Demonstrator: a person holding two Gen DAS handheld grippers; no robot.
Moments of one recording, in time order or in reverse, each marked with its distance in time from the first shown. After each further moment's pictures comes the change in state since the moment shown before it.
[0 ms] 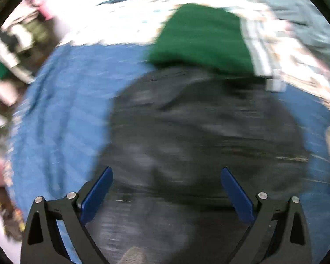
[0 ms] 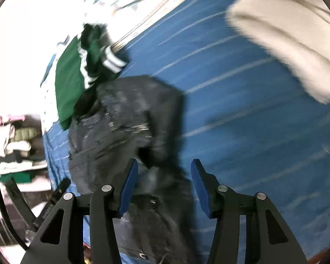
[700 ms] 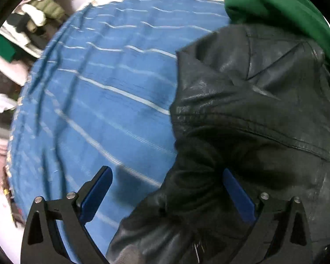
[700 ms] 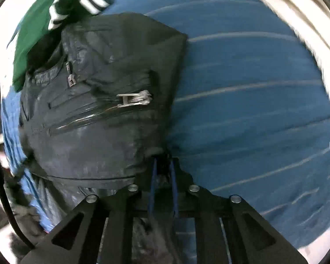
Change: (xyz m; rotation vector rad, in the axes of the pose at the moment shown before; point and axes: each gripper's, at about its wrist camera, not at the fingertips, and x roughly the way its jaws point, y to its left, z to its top) left arm 0.137 0.066 0.010 -0.041 0.108 0.072; right arm 0.074 0.021 -0.027 -0.049 0.157 -0.292
